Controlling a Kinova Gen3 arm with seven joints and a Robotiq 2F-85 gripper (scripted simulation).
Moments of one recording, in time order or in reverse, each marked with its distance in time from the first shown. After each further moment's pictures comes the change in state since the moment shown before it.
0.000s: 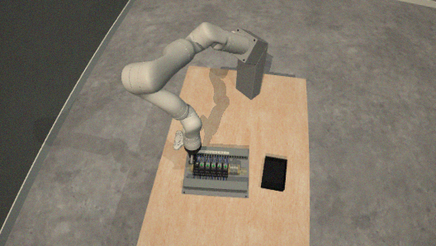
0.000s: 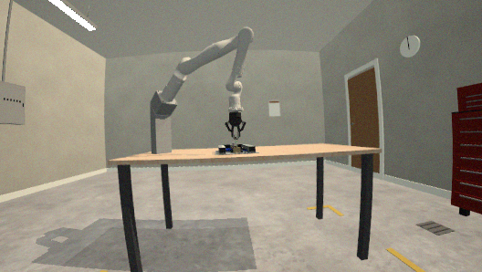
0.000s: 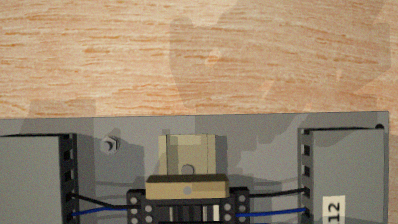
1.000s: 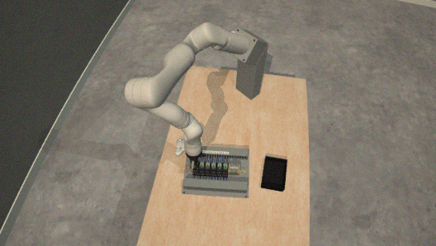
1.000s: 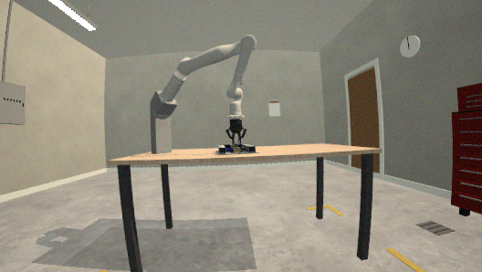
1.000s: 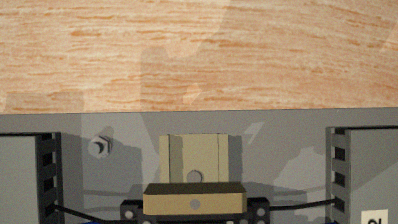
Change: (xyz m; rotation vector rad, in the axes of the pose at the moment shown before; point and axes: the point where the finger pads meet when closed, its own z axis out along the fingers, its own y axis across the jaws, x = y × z) arm -0.002 -0.004 0.044 0.003 -0.004 -0.002
